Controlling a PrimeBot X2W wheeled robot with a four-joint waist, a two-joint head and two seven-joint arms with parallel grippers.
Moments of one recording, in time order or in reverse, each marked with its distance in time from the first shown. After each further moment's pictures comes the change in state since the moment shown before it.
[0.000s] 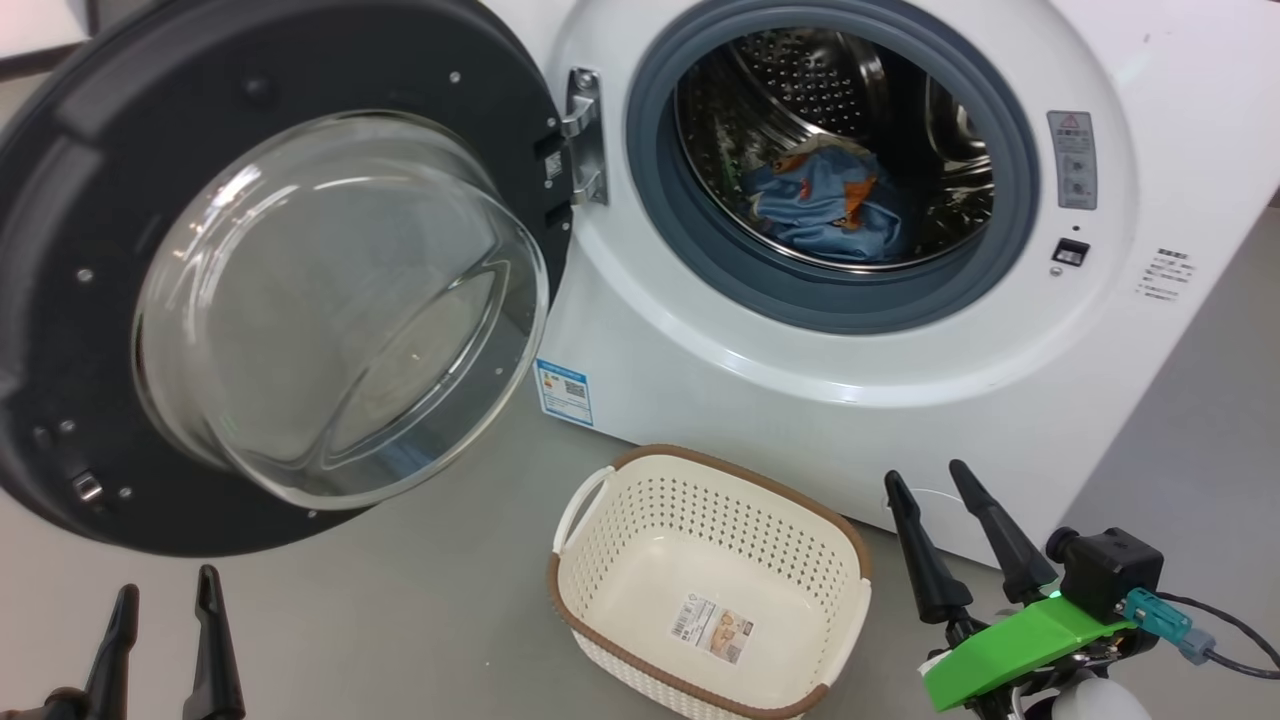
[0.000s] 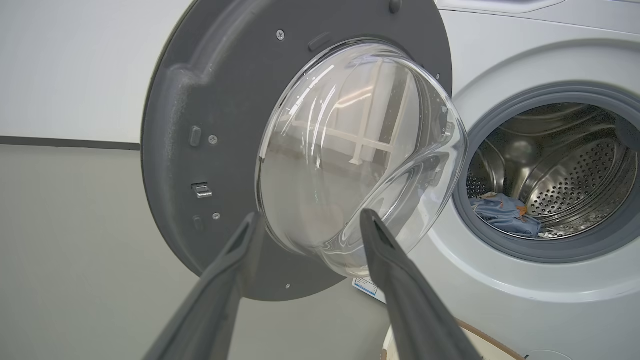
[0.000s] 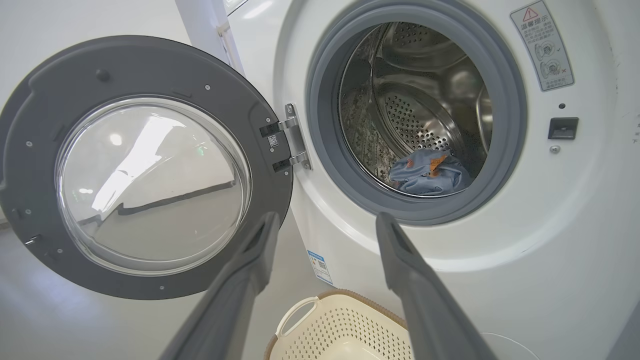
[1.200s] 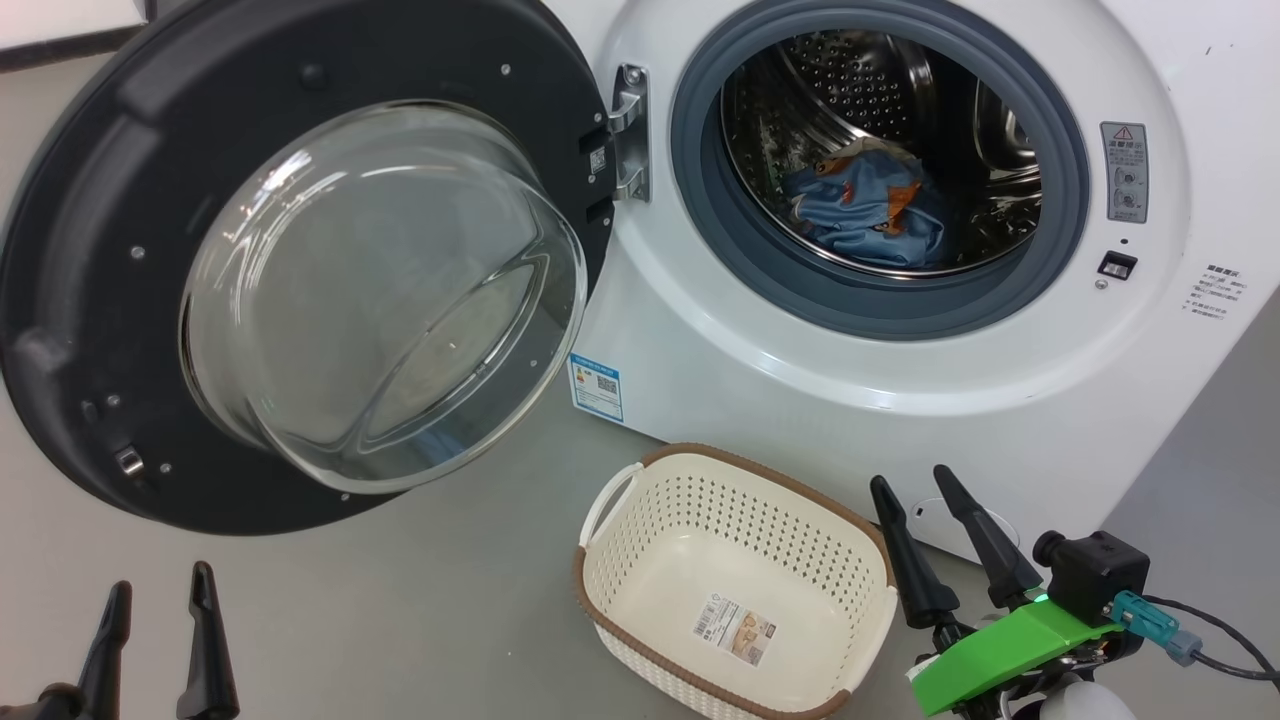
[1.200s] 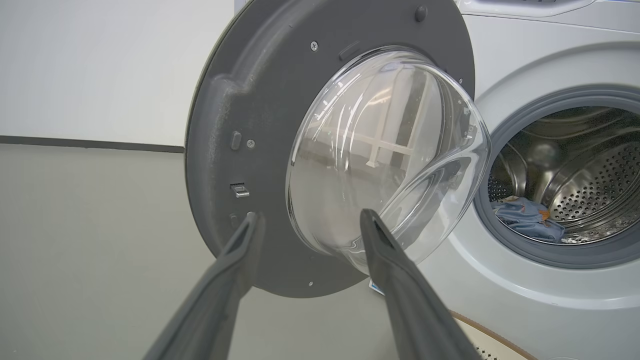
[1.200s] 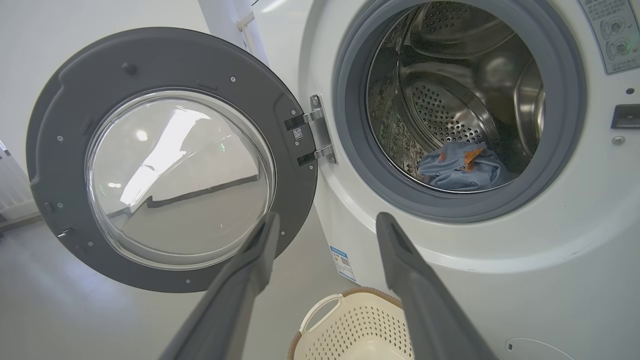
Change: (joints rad) left arm 0.000 0.019 -0.010 -0.012 -0.007 0.018 0.007; right arm 0.000 0.013 0.021 0.006 0.021 0.000 0.000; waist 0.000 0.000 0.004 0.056
